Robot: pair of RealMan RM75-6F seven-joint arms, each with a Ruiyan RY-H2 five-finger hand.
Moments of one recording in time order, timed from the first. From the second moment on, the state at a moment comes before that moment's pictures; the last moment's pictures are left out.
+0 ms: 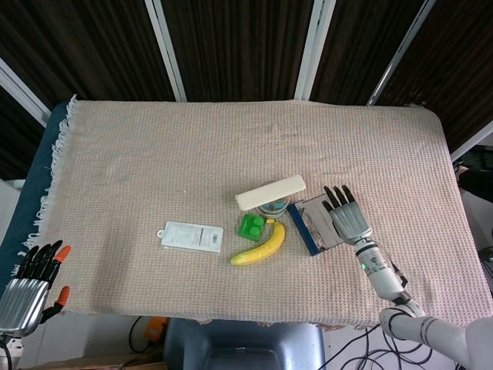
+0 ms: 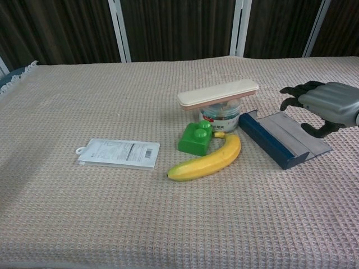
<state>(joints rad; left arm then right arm) -0.06 -1.12 0.05 -1.59 1.66 1.52 0.08 0.60 -1.61 0.11 -1.06 -1.29 0.96 -0.44</state>
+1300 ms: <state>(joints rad) -0.07 -1.12 0.05 -1.59 1.65 1.51 0.07 0.69 -1.67 0.13 -0.93 -1.14 0.81 -0.56</state>
